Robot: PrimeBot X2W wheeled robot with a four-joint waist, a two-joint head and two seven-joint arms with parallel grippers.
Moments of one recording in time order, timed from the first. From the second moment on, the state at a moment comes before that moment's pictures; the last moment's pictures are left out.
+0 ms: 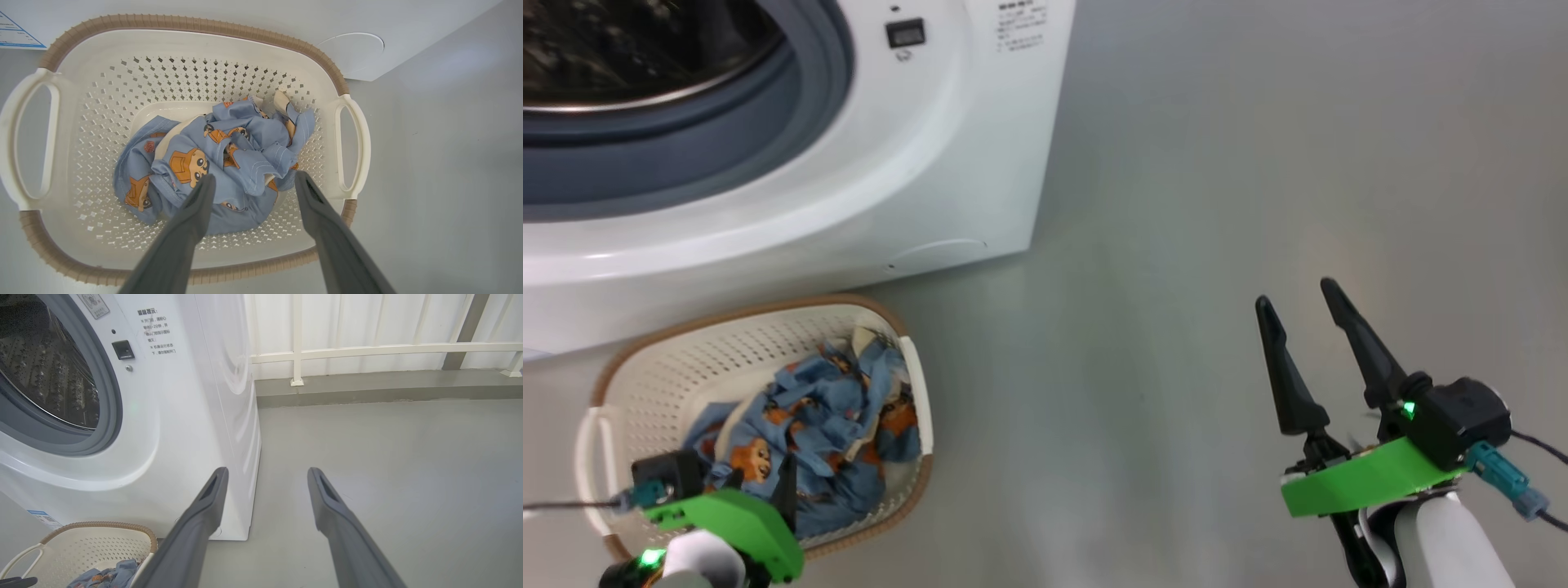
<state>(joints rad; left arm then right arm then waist) -0.39 0.13 -0.11 0.86 -0.46 -0.13 -0.02 -0.18 -0.05 0.06 0.03 0.17 0.13 -0.25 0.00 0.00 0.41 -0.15</state>
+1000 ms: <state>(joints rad) -0.76 0.24 -0.25 1.09 -0.76 -0.13 0.17 -0.31 -0.05 0.08 -0.04 0.18 0.13 -0.26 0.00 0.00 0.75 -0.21</state>
